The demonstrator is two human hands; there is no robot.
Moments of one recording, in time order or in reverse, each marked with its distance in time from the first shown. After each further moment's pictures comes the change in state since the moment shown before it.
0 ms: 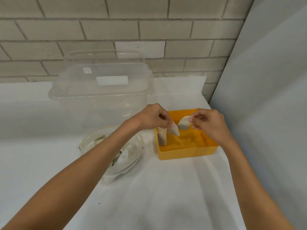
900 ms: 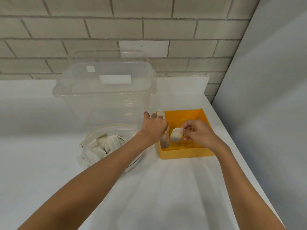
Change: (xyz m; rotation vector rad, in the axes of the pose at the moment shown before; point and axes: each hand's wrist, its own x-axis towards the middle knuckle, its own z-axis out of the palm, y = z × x) left_hand 0.010 -0.030 0.049 1.033 0.179 -0.042; right_hand -0.005 0.003 0.031 -0.094 -0.299 0.096
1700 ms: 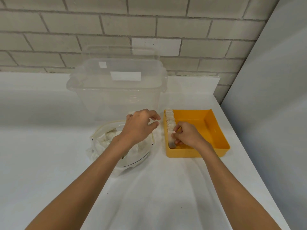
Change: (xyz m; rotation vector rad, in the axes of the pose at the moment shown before) left_hand -0.062 -0.051 -0.022 -0.715 0.133 -0.247; right_hand 0.031 -0.010 0.059 -0.049 -0.044 0.097
